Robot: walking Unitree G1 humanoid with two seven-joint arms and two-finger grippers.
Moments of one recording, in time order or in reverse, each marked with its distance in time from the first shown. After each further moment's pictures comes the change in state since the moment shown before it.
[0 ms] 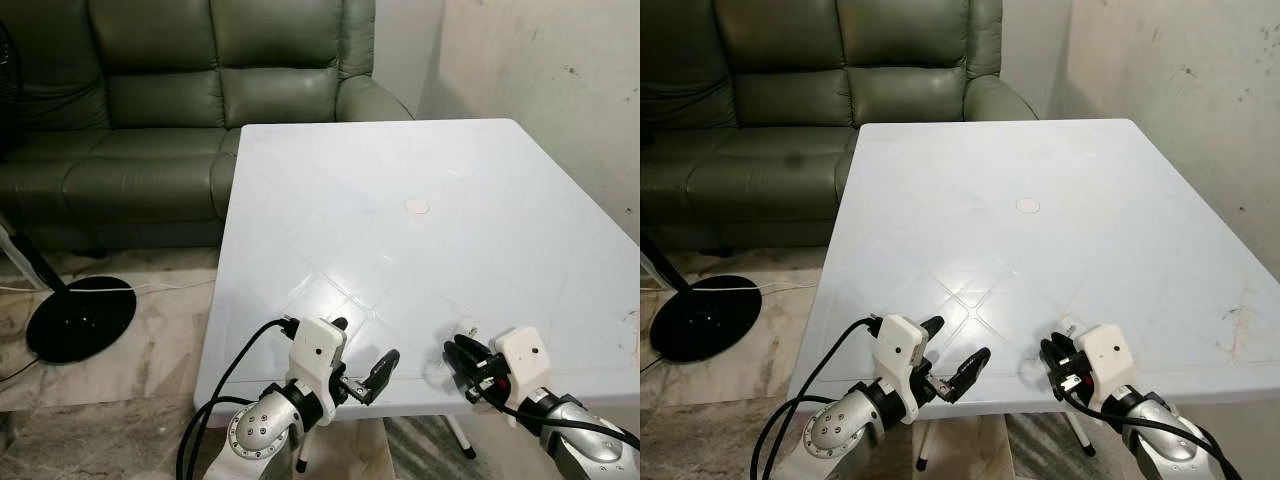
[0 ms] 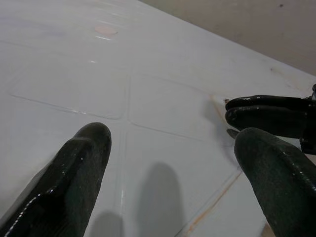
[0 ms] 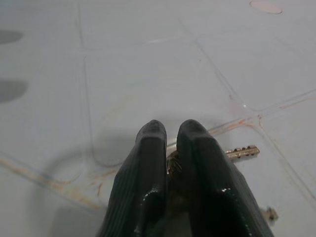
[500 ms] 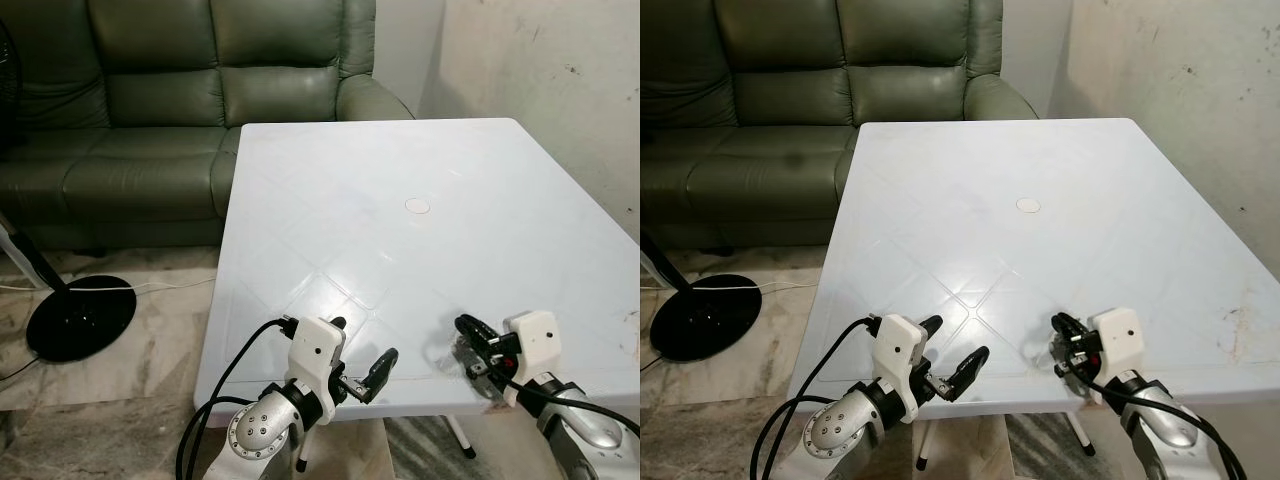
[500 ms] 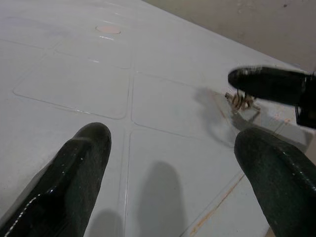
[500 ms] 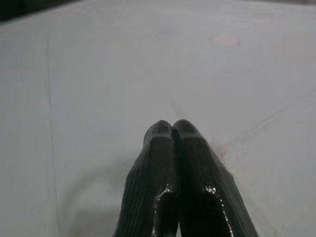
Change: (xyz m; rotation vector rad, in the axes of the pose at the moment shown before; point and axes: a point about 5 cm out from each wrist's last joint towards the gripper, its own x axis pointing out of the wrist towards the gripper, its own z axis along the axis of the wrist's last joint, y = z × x) left arm 0.000 0.000 0.000 0.000 -0.001 0.007; right arm 0.008 -0.012 0.017 0.094 -0.131 -0.089
